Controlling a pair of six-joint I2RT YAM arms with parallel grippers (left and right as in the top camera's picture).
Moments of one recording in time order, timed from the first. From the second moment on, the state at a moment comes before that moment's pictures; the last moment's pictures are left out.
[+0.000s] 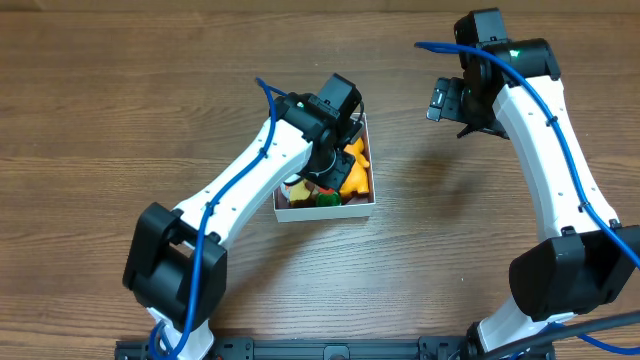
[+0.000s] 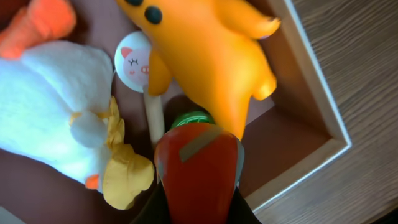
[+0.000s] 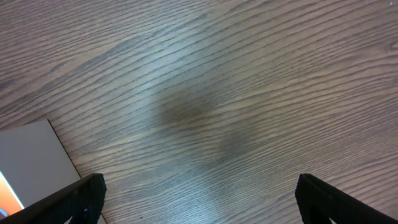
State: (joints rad) left arm -0.60 1.89 1.58 -1.11 0.13 -0.10; right arm 0.17 1.83 1.80 -1.32 0.23 0.46
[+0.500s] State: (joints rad) left arm -0.60 1.90 1.58 -1.14 0.07 -0.11; right arm 0.17 1.83 1.80 -1.32 0.23 0.46
